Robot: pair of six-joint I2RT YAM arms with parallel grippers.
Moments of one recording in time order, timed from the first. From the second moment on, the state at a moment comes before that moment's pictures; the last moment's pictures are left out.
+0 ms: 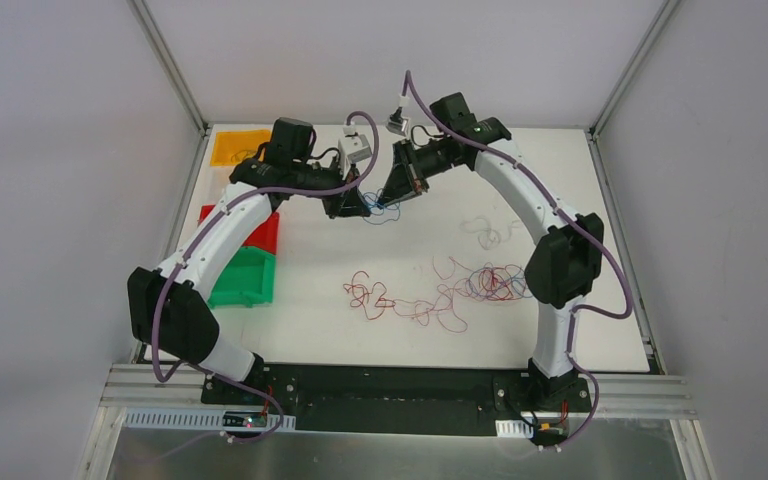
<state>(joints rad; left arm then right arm) -0.37 1.50 1.40 -0.64 0.86 0.32 0.51 1.98 1.96 -0.95 -1.14 0.22</state>
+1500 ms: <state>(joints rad) 0.24 2.06 1.95 -0.71 0.43 0.31 0.07 1.74 1.62 -1.28 -0.46 -0.21</state>
